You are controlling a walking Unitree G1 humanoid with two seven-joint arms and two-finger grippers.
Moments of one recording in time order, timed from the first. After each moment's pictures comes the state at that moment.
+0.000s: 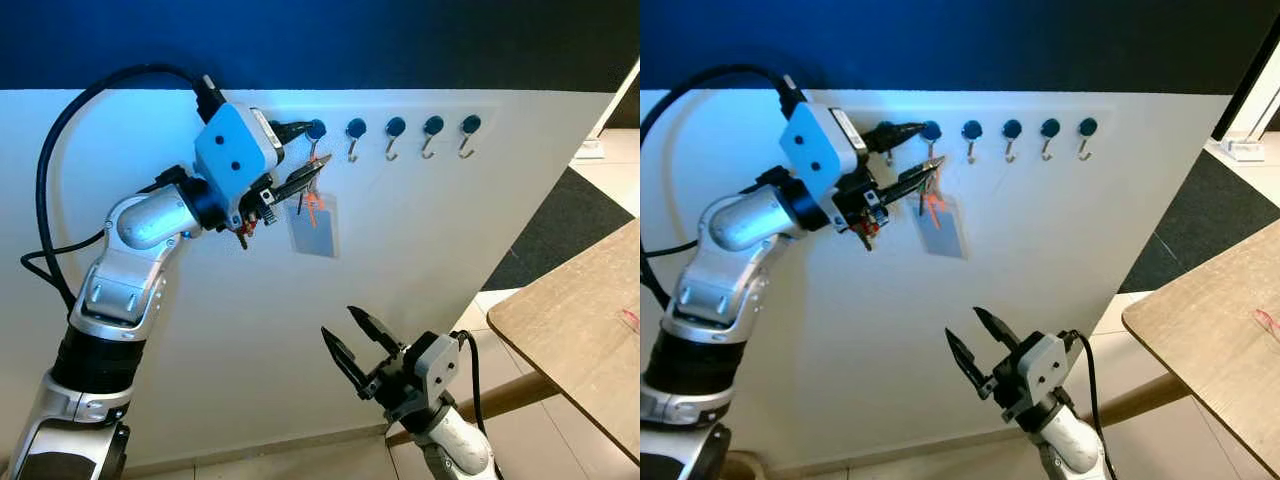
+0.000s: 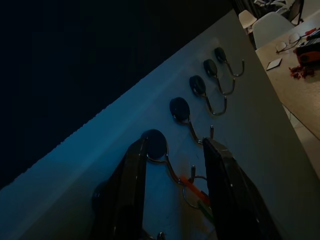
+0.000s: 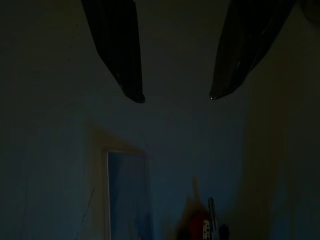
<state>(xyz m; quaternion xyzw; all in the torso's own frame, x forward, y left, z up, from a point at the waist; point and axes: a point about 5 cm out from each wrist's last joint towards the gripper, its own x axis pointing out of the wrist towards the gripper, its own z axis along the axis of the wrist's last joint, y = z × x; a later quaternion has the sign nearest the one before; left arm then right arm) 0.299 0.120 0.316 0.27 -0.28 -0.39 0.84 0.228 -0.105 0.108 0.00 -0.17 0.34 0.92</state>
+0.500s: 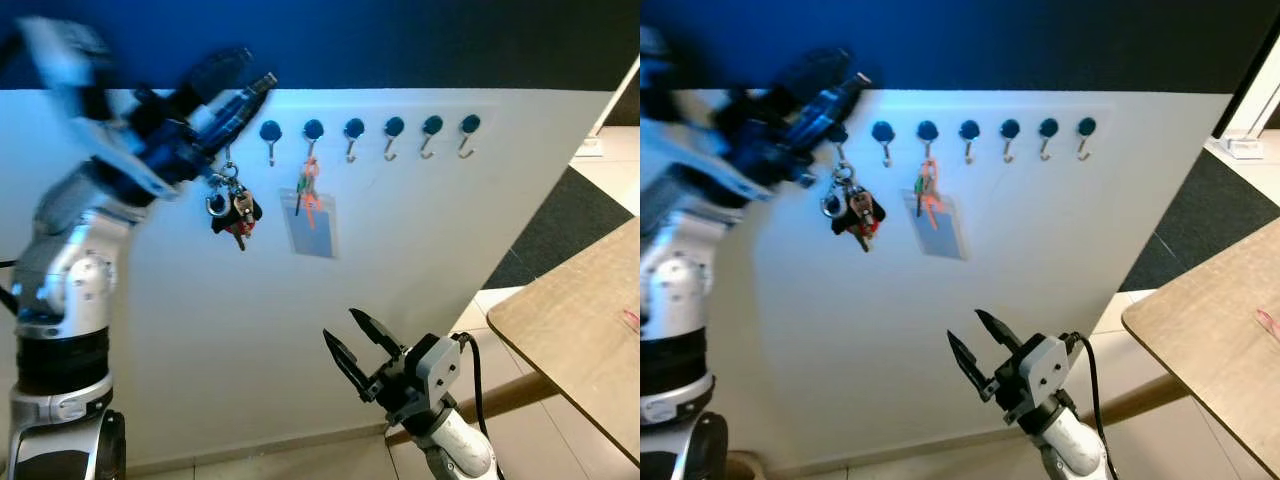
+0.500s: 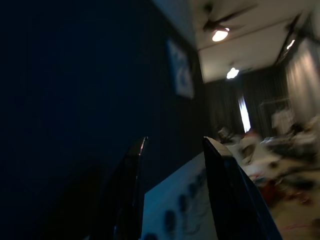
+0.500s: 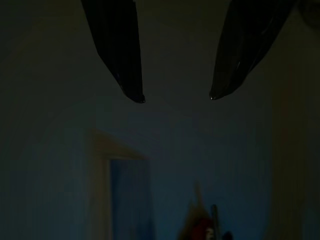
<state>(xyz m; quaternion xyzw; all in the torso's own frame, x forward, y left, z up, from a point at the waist) 0.268 0.168 0.354 -0.05 -0.36 -0.49 0.79 0.226 -0.107 0.106 0.00 -0.17 0.34 0.92</state>
